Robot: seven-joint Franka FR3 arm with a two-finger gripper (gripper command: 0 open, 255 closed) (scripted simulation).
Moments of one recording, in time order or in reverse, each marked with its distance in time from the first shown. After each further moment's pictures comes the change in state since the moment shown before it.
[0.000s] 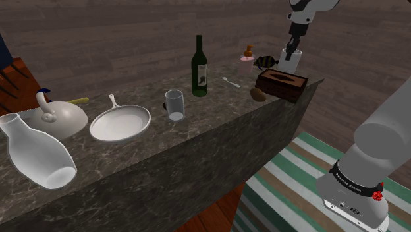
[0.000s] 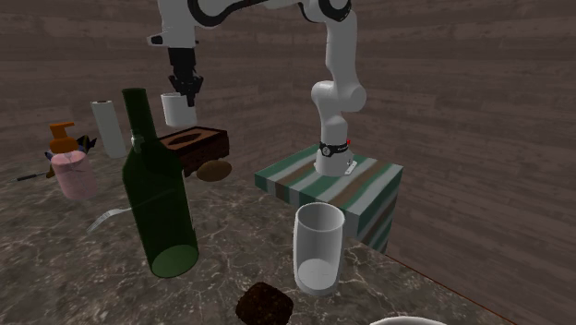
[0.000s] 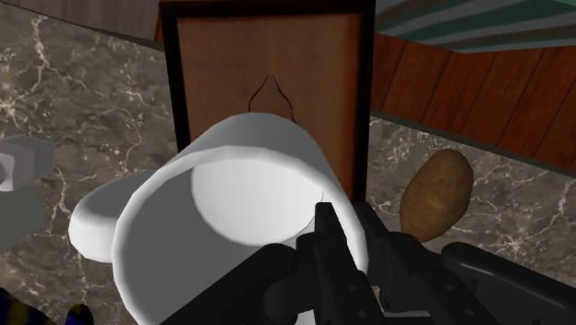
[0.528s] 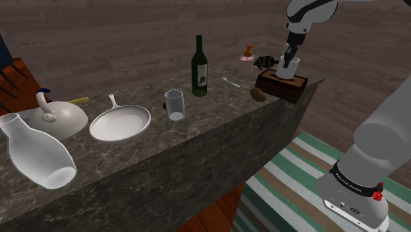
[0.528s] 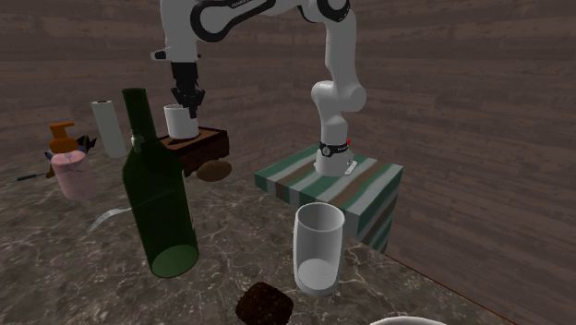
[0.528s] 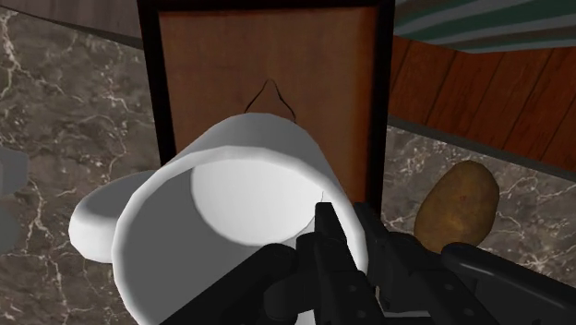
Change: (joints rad) arm -0.002 0.016 -0.002 -0.084 0.006 0.099 -0.008
